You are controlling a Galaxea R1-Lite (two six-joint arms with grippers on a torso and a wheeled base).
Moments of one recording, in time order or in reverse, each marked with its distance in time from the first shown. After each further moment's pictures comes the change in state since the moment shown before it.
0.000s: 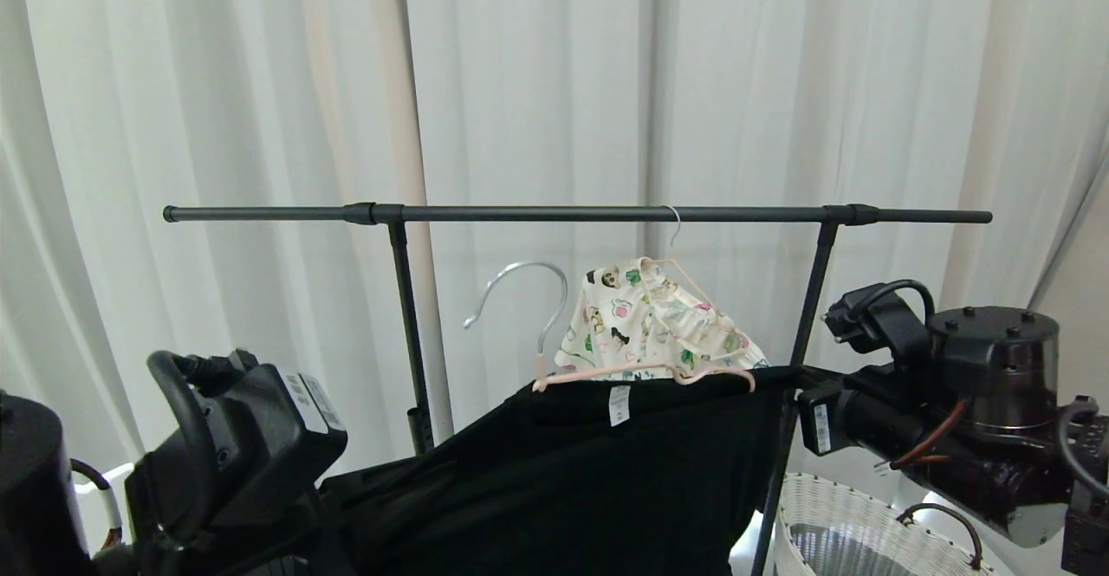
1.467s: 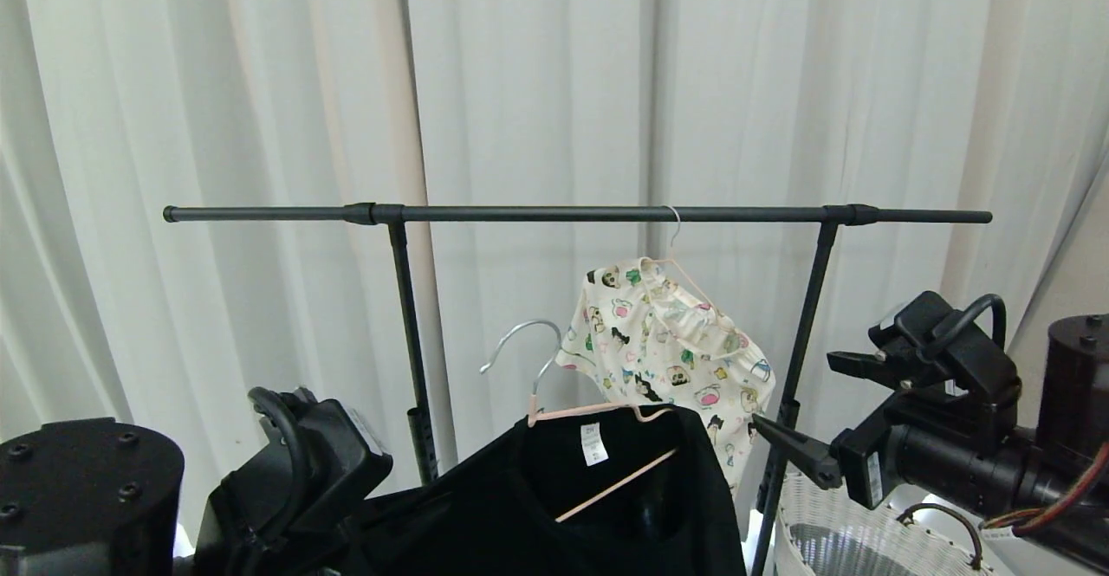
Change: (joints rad) left arm 0.045 0.073 0.049 0.003 0.007 -0.028; right arm 0.081 -0.201 0.064 0.072 0.200 -0.149
